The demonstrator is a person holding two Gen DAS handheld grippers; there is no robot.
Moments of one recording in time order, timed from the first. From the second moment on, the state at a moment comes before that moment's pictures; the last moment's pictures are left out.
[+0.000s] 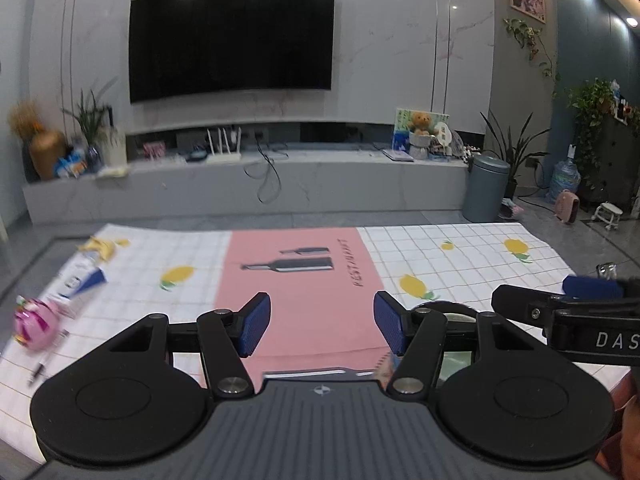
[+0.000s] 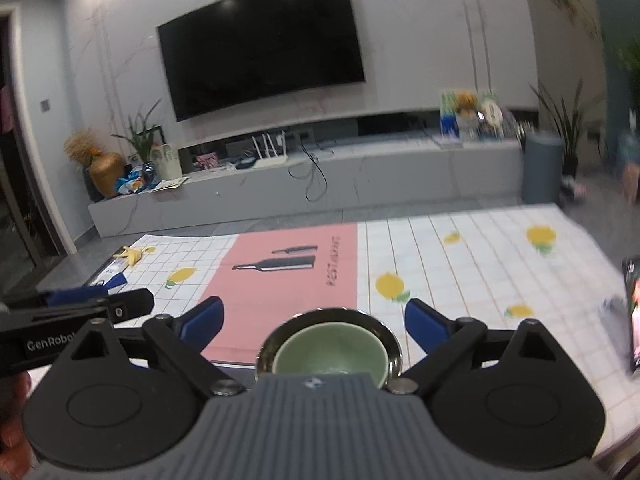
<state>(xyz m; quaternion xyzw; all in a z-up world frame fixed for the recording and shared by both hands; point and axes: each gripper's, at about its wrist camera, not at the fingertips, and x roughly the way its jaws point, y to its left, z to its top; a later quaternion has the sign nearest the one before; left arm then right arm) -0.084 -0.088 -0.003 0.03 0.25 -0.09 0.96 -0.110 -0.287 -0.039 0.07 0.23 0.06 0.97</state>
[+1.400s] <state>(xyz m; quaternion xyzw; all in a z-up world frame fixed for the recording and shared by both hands) -0.112 -0.067 -0.103 0.09 0.39 -0.04 0.92 -0.163 -0.232 -0.122 0.00 0.31 0.00 0.95</state>
